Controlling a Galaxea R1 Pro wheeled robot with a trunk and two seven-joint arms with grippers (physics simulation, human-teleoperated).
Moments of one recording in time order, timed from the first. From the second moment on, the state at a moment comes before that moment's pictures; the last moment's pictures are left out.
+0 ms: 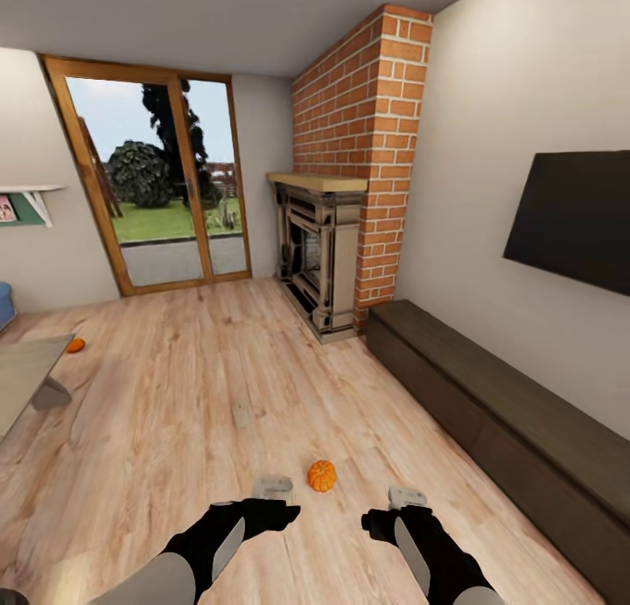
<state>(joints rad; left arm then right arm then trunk) -0.62 -0.14 -0.04 -0.28 0.04 0.21 -0.23 -0.48 0.13 -0.01 -0.59 -0.12 0.49 -0.11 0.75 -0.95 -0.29</state>
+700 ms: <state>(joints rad) -0.62 -0.14 -0.04 -0.28 0.04 0.21 -0.23 -0.48 0.13 -0.01 -0.59 -0.12 0.49 -0.11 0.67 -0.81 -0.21</state>
